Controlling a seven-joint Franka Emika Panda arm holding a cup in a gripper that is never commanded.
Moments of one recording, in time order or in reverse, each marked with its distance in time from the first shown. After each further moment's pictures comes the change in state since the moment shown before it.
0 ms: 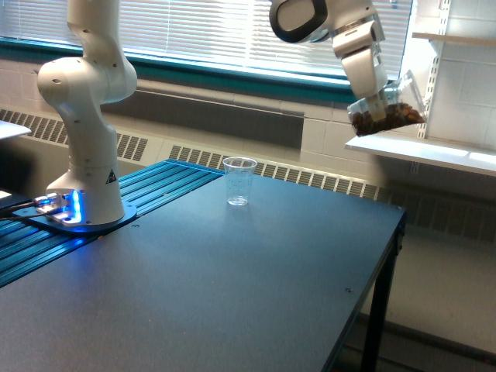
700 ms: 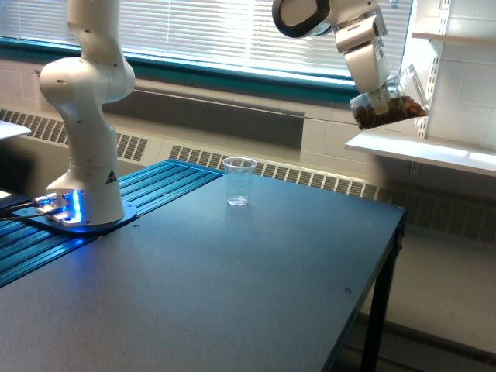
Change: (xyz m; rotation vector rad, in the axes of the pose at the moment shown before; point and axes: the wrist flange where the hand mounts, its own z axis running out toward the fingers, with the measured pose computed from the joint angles) arm 0.001 -0.016 -0.012 0.026 -0.021 0.021
